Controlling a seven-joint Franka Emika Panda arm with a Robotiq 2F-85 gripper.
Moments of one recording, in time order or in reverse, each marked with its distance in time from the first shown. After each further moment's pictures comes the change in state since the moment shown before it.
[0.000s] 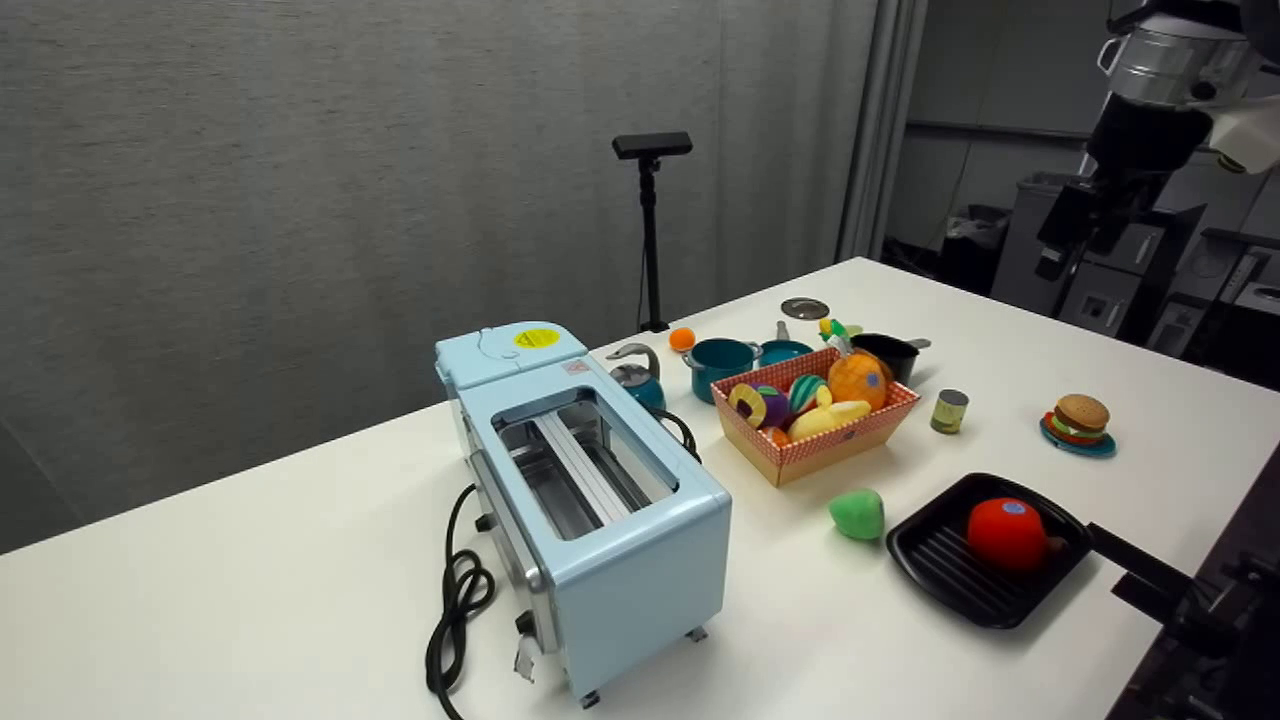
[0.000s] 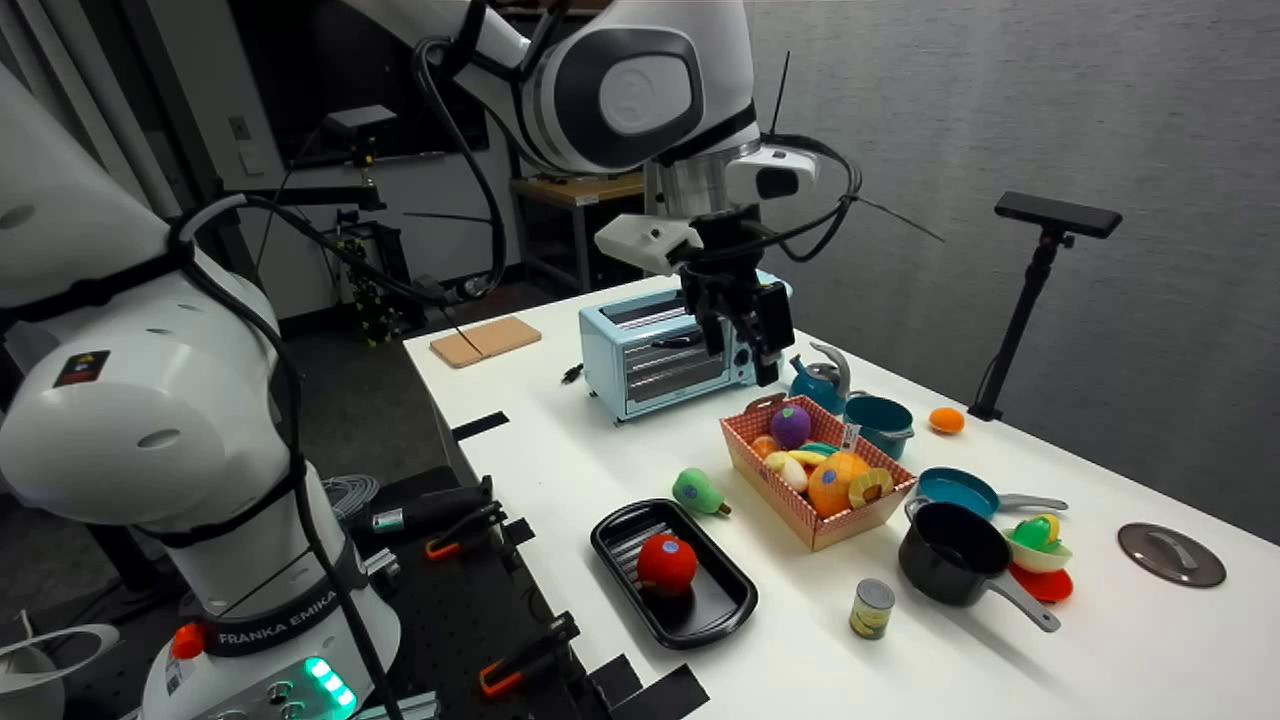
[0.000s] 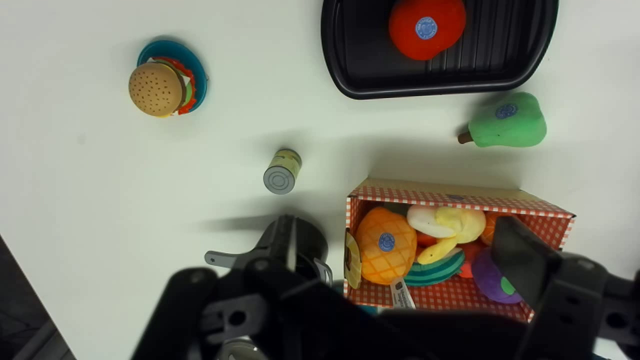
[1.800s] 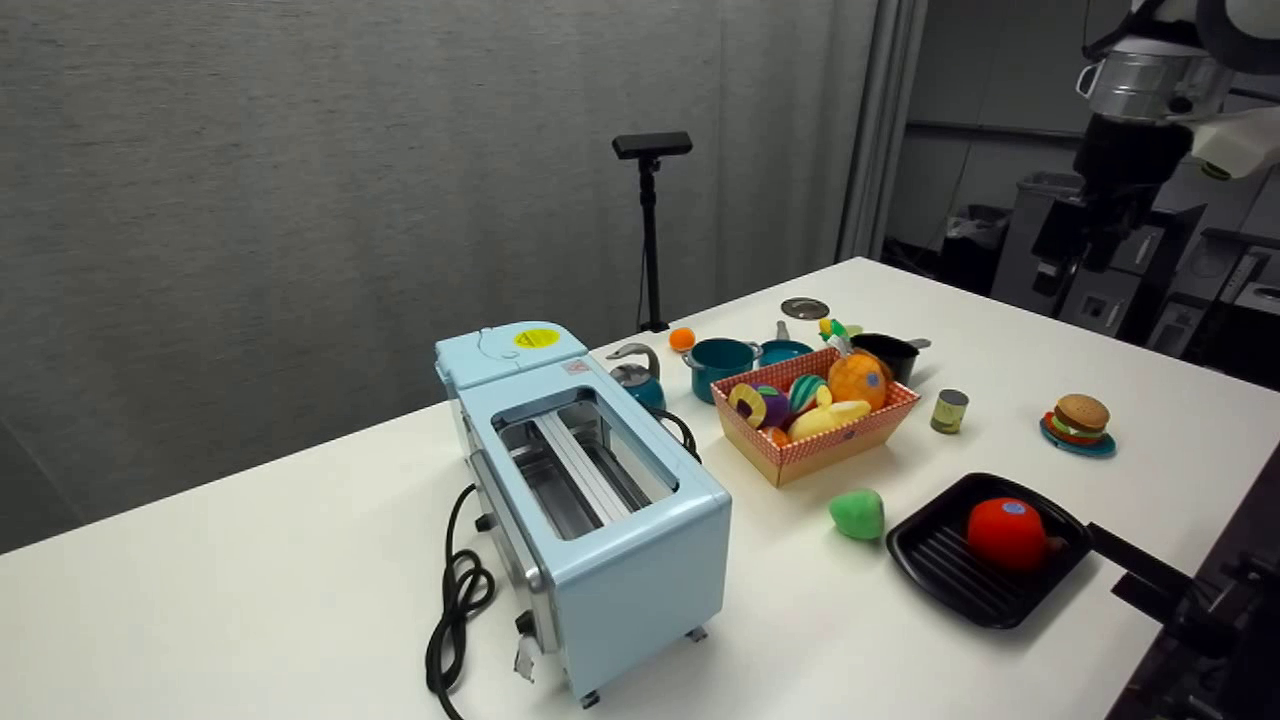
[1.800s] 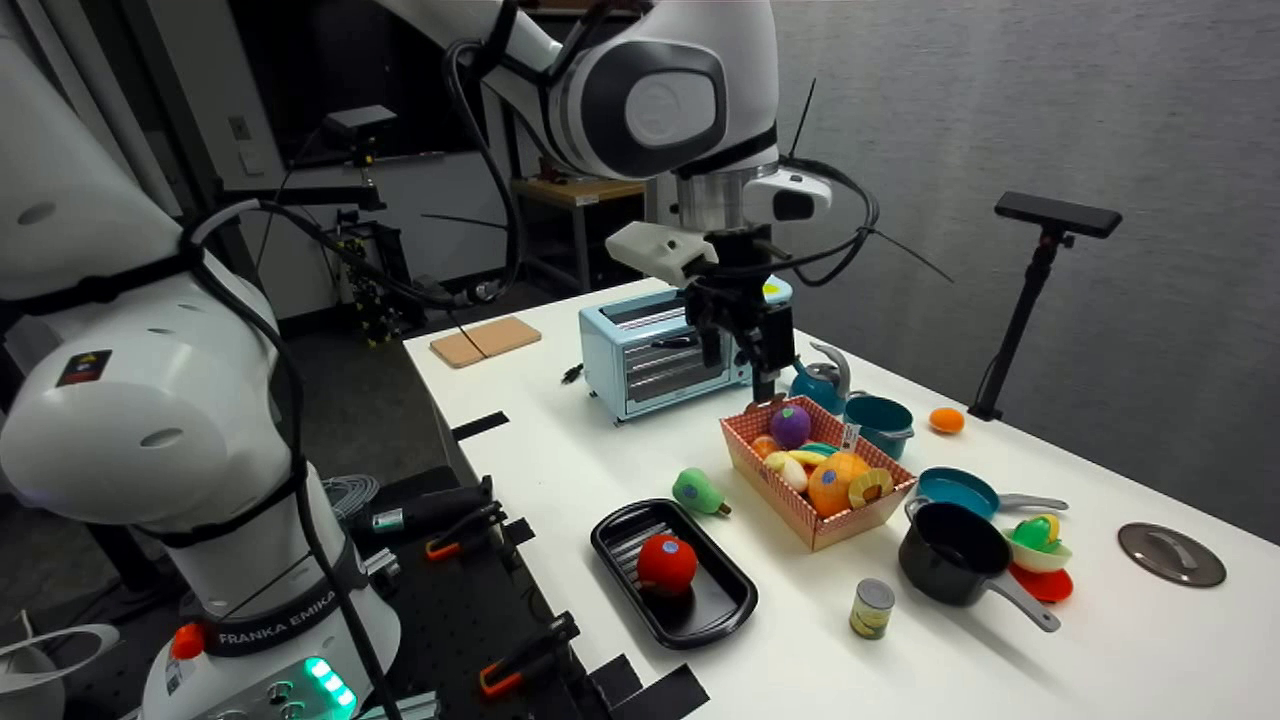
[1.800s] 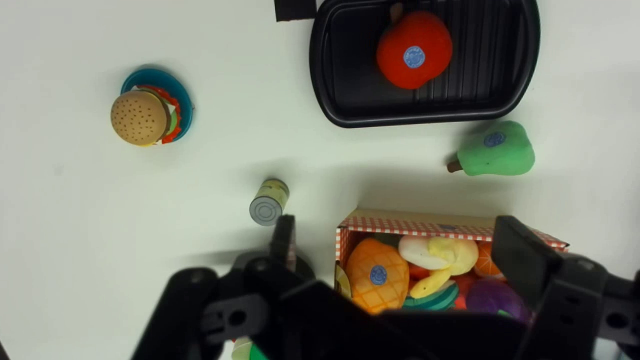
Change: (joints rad) arm 0.010 0.073 -0.020 0.052 0.055 -0.070 -0.053
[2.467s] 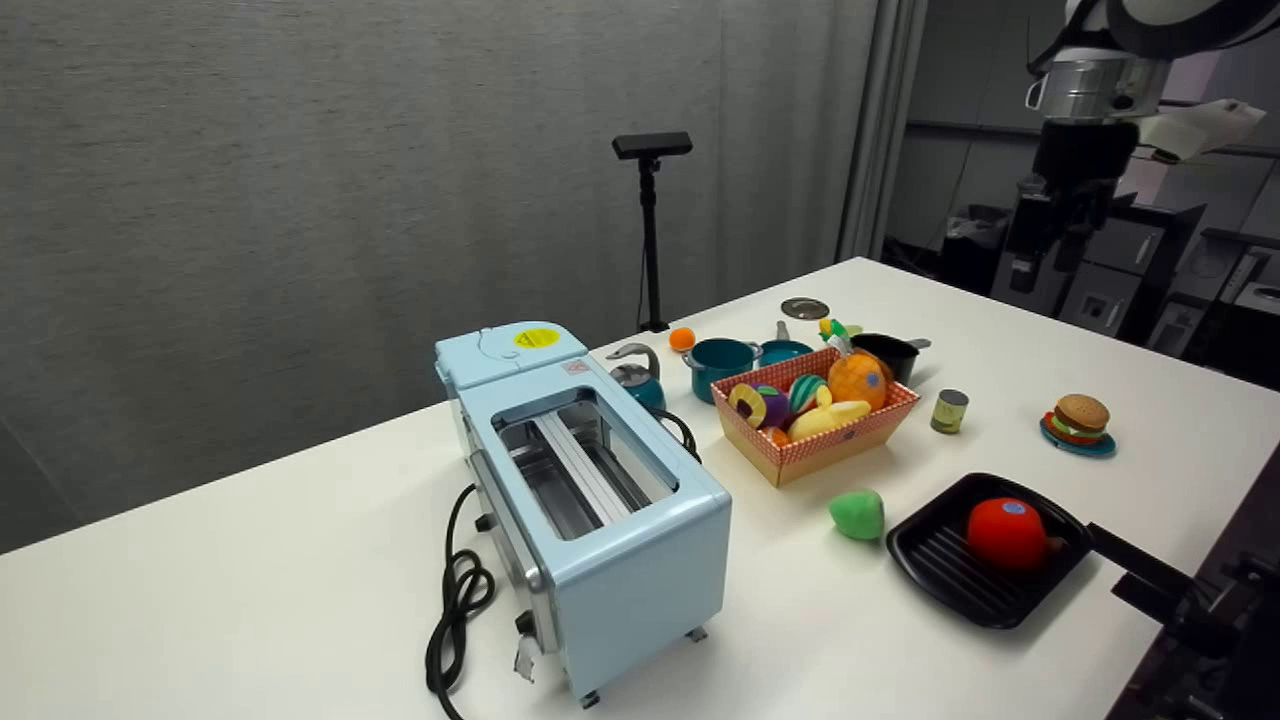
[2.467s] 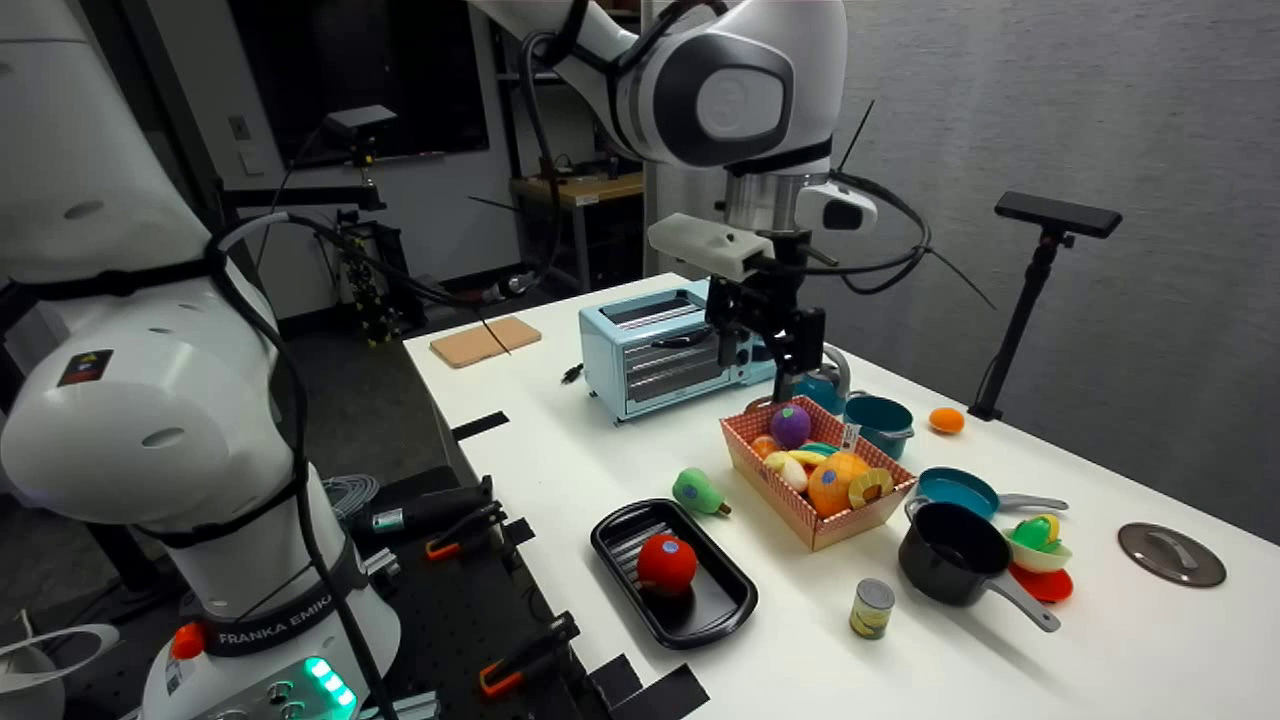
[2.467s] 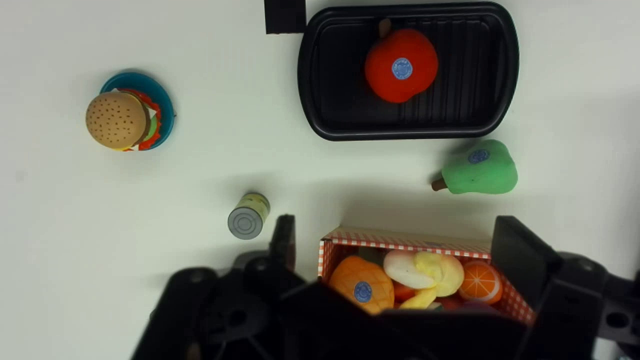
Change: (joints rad) arm 0.004 0.162 -0.011 0.184 0.066 -0.145 -0.103
